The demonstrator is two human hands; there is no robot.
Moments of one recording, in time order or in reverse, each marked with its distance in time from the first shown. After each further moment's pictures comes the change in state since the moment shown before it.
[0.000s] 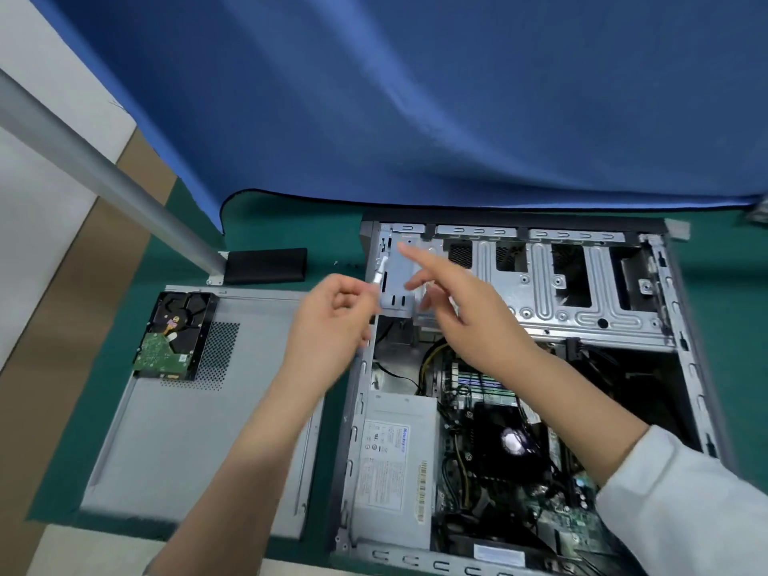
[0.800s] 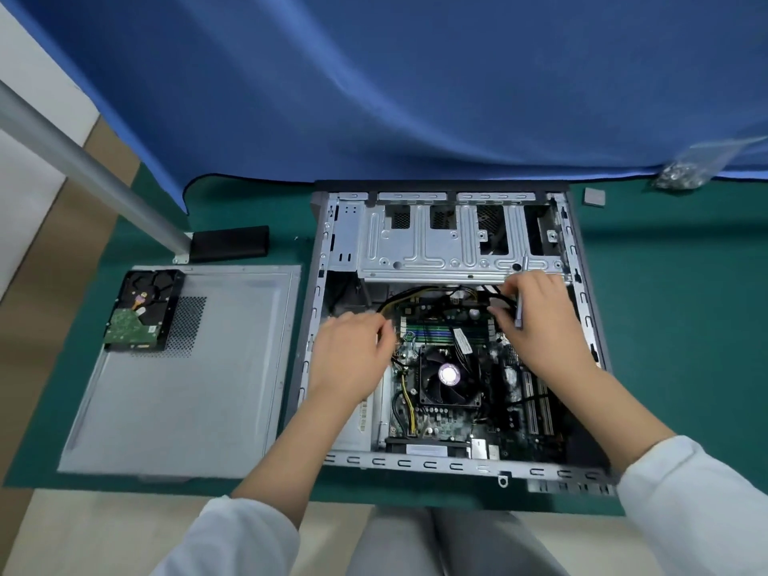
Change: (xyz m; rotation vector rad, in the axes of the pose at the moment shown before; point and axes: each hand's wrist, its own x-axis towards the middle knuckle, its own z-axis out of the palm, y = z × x) left_hand -0.065 -0.062 0.071 1.001 -0.069 0.424; right_hand -0.136 0.051 -0.066 -0.554 0.233 0.317
